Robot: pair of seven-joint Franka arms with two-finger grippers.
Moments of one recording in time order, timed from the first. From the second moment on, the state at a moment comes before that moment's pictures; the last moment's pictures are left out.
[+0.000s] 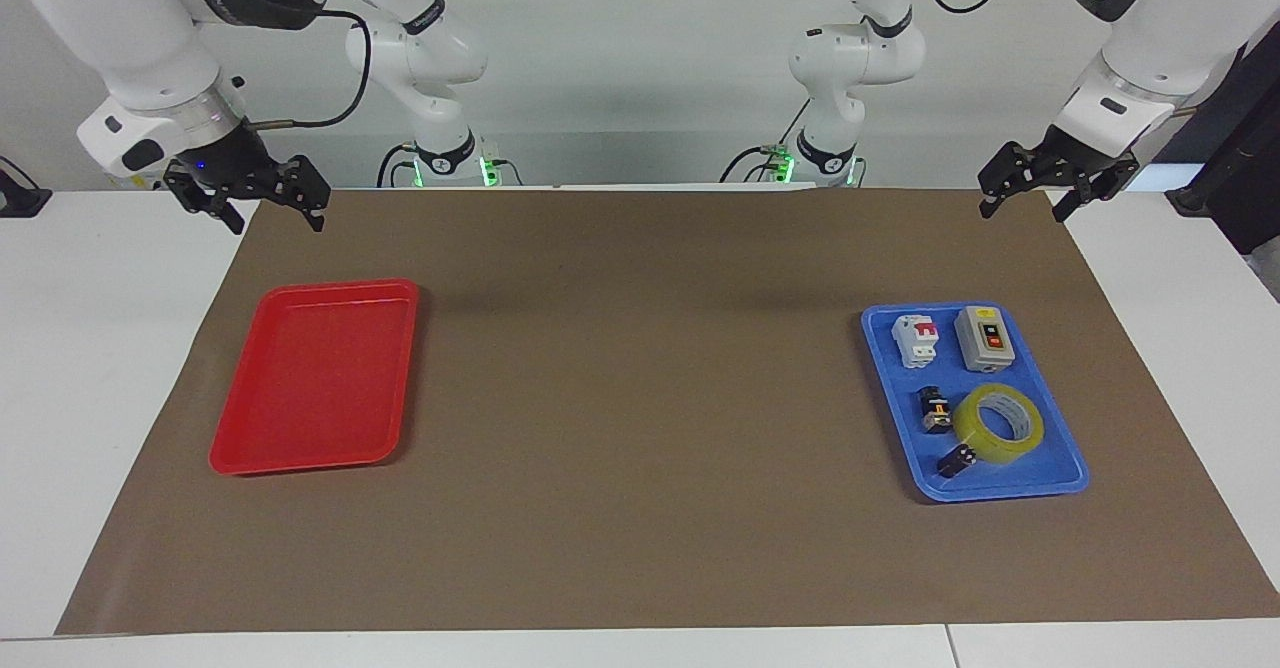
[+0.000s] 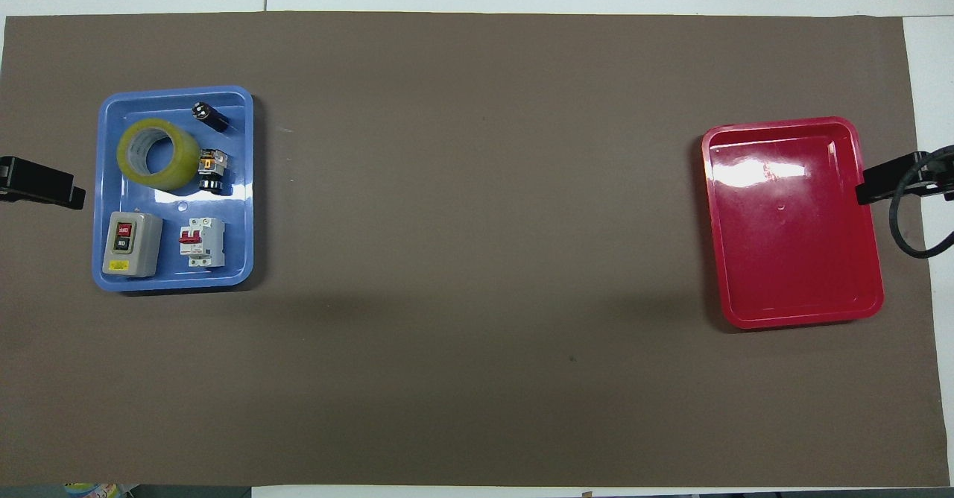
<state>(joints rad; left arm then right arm) -0.03 -0.02 0.03 -1.57 -0.02 1.51 0.13 -0.08 -0.01 0.01 -1.60 -0.01 1.53 -0.09</state>
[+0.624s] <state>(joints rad) -0.03 -0.02 0.03 -1.57 -0.02 1.51 0.13 -0.09 -0.01 0.01 -1.60 -0.01 1.53 -0.09</state>
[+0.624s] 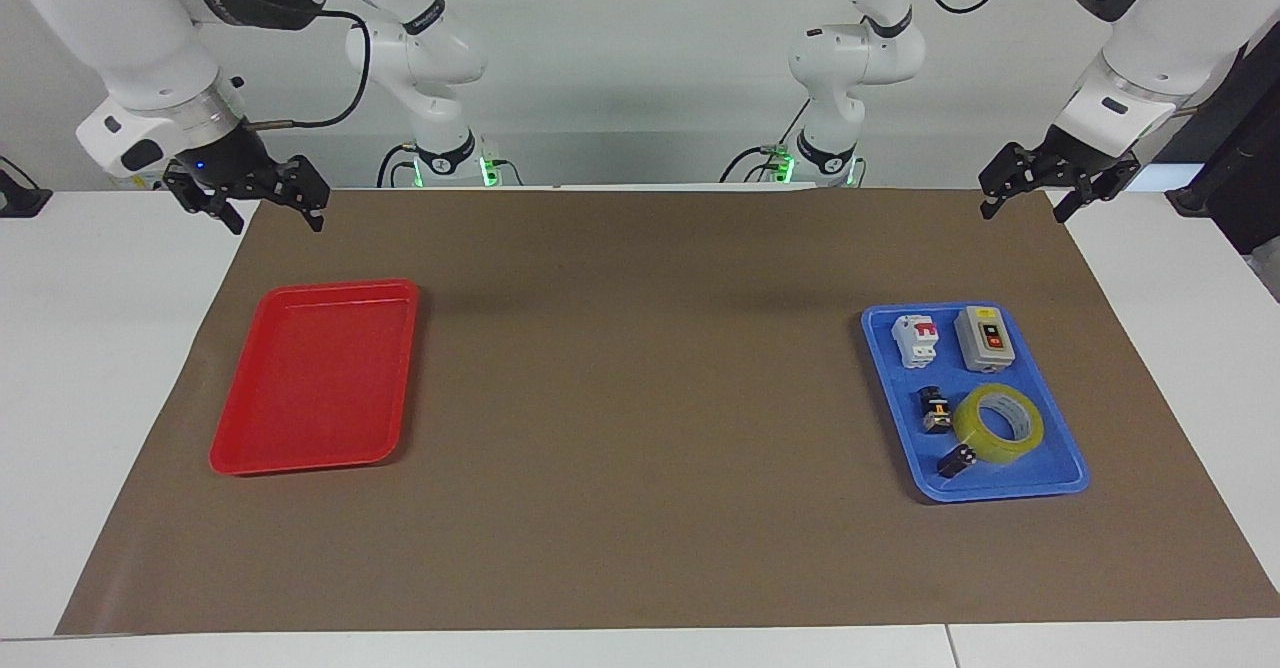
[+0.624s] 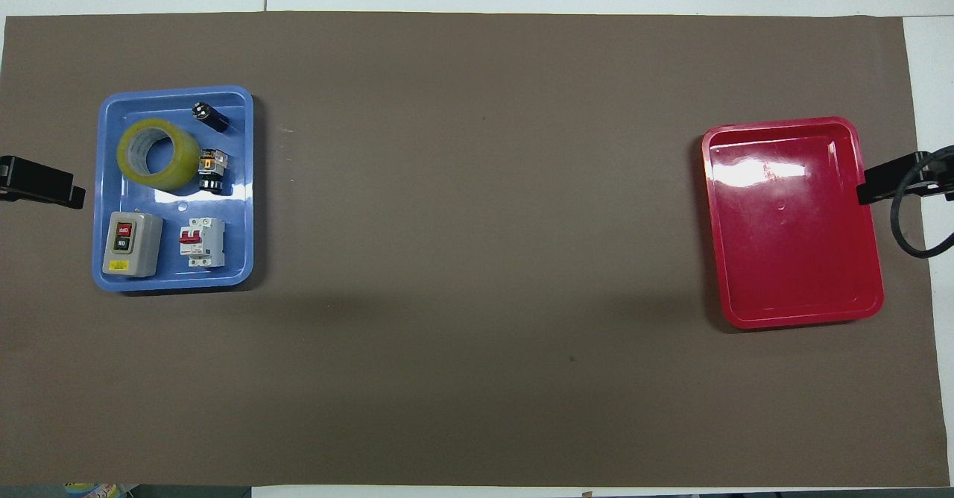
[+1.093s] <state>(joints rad) -0.03 -0.02 0.03 -1.57 -0.02 1.51 0.13 -0.09 -0.01 0.01 -1.60 -0.01 1.53 -0.09</state>
